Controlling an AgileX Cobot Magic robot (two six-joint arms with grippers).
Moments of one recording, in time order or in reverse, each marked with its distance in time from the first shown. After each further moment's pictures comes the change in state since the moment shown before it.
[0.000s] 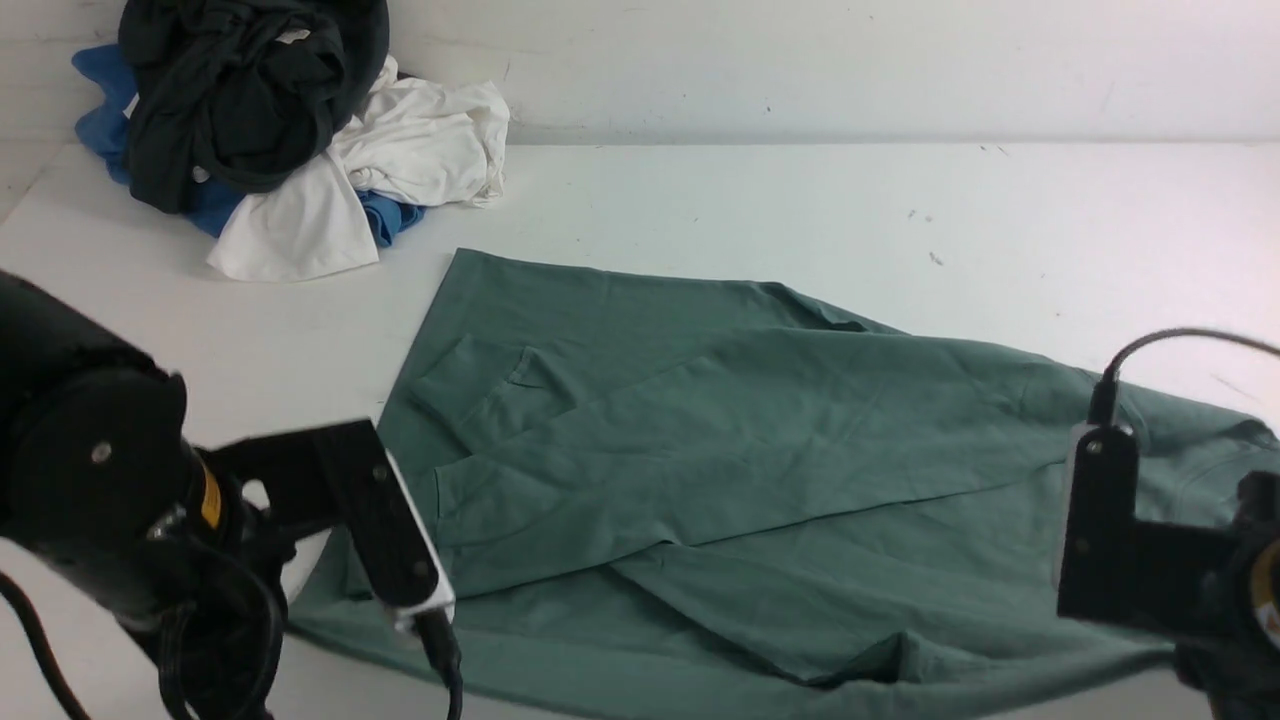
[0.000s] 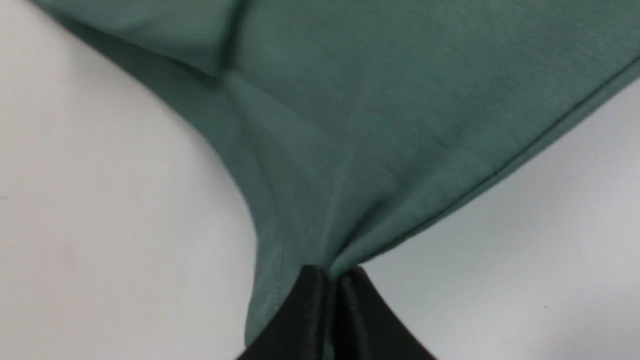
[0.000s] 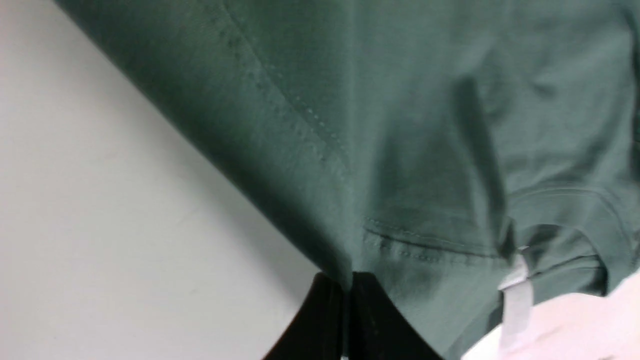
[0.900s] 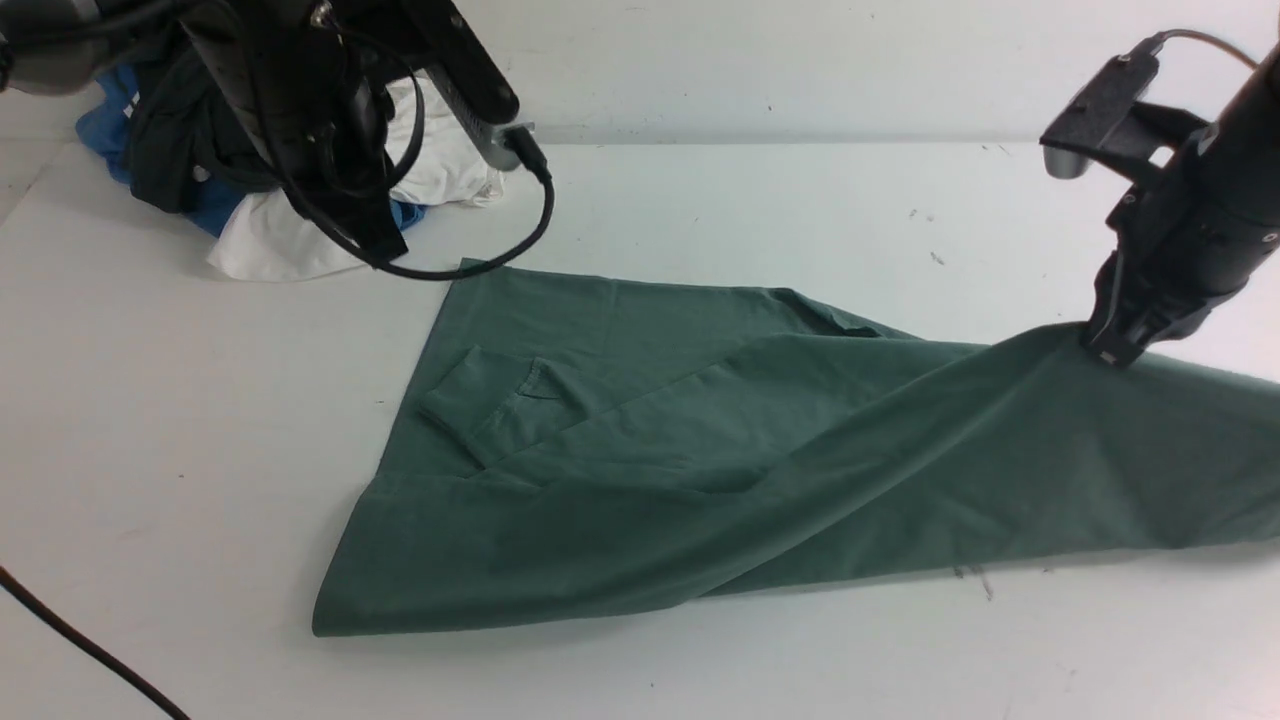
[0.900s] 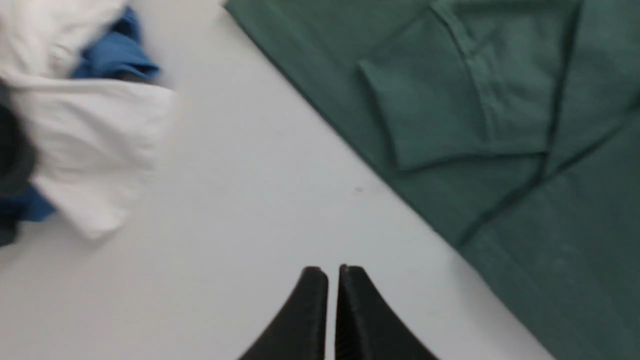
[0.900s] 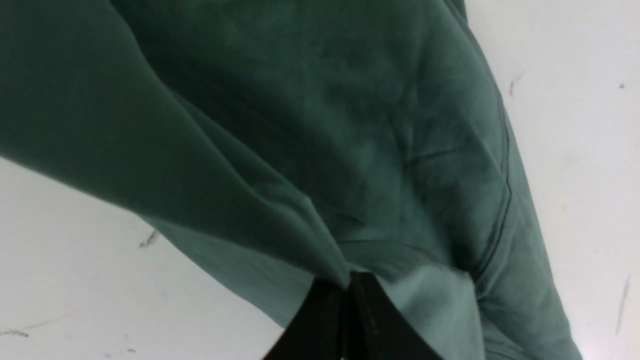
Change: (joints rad) right arm -0.376 0.519 -0.788 0.445 0.177 -0.248; left arm 0.179 0.590 -0.897 -0.063 0.162 0.140
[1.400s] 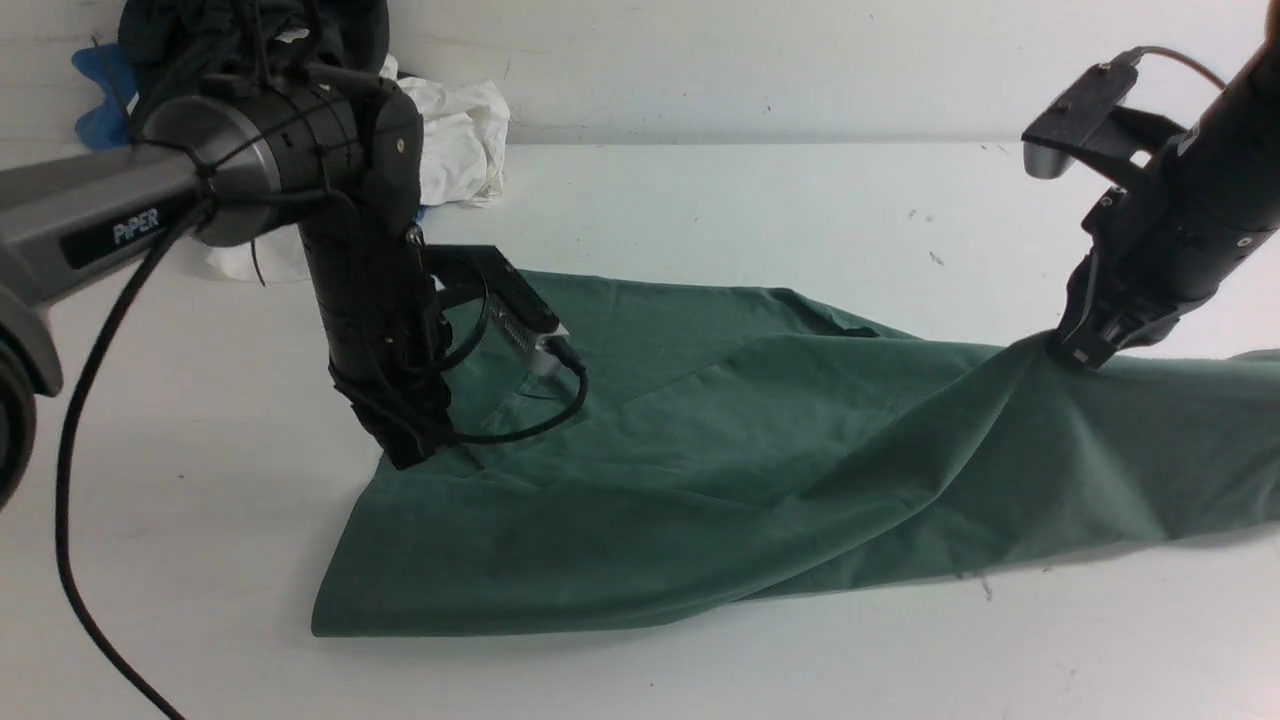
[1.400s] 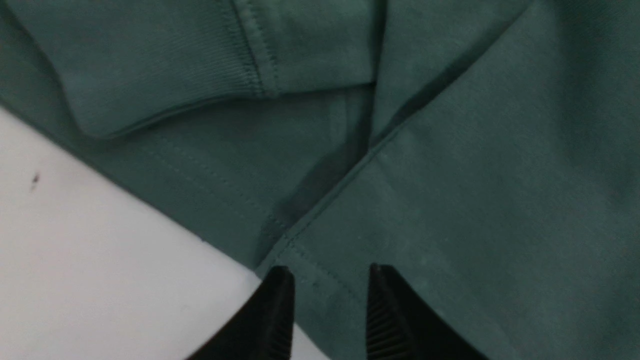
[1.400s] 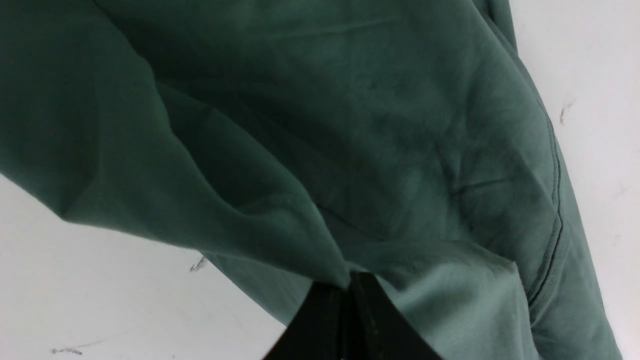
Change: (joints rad) right arm 0.000 0.005 -0.002 0.084 0.010 -0.018; left arm 0.000 0.209 0.154 -0.098 0.018 0.007
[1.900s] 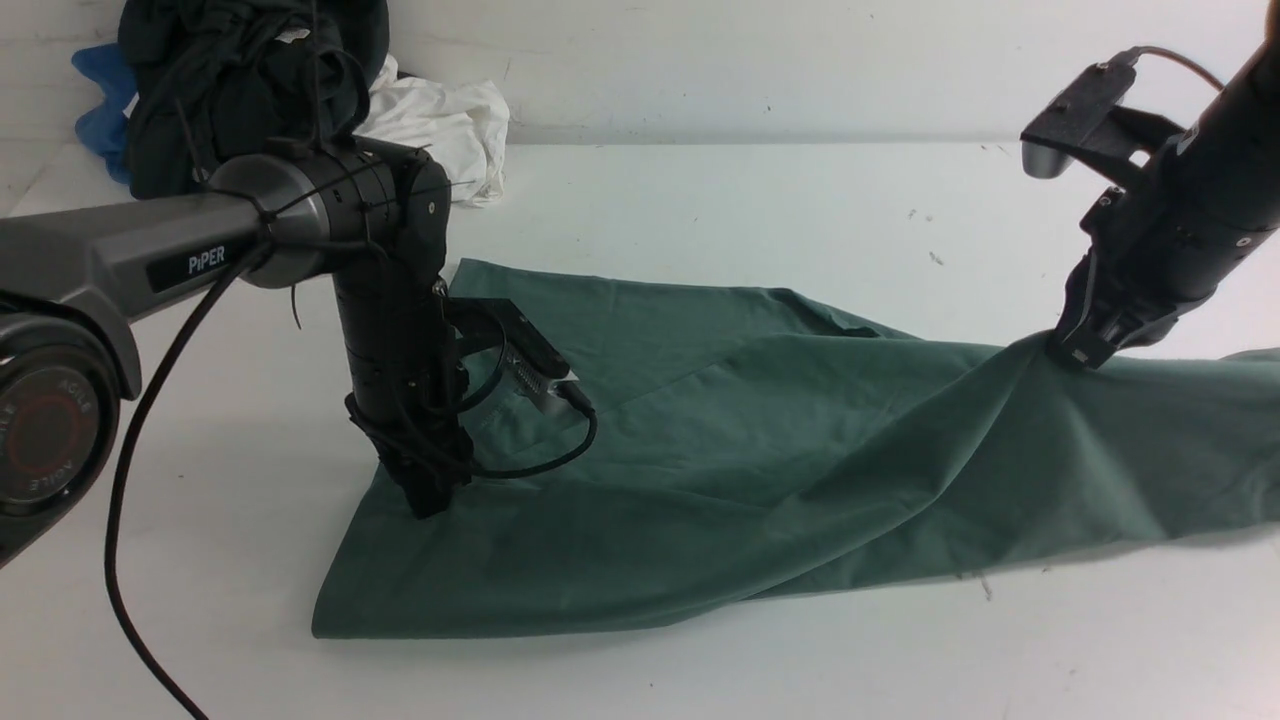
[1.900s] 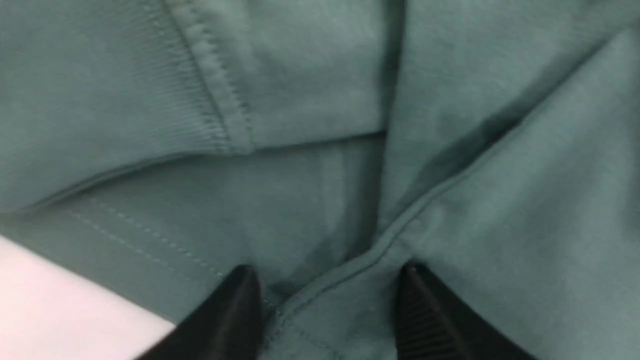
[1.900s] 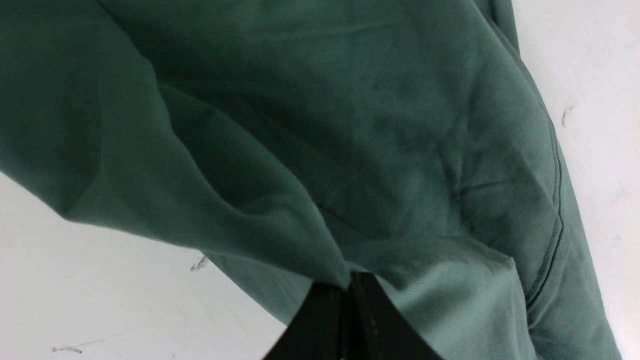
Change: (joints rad) right arm 0.000 0.000 0.000 0.000 0.001 -0.004; left arm 0.000 0.084 0.000 -0.010 -0.028 0.004
